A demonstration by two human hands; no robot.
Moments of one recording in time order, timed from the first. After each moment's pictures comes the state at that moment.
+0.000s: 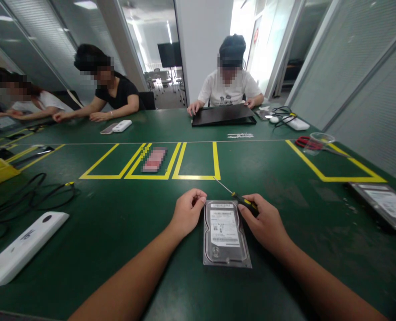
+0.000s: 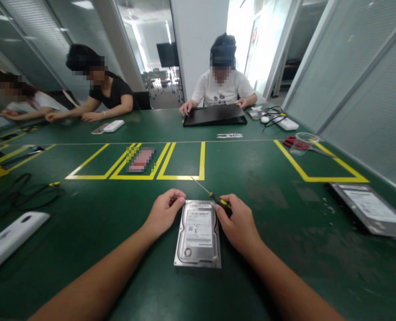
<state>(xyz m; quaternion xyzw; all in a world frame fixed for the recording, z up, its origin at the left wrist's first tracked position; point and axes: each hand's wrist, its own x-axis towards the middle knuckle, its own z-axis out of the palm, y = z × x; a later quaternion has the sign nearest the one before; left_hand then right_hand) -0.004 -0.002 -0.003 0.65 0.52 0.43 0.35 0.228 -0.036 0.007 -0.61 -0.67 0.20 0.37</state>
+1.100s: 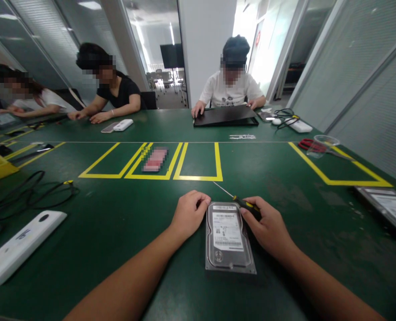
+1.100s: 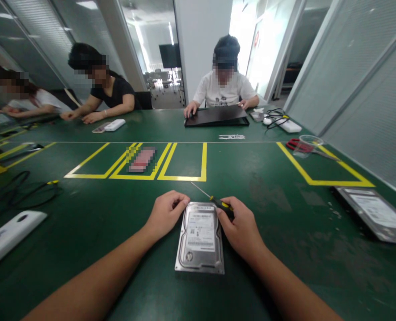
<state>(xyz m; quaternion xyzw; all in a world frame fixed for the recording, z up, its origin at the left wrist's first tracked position) -0.008 0.000 0.003 0.74 0.52 0.37 0.22 0.226 -0.036 0.005 -0.59 -0.68 0.23 0.37</state>
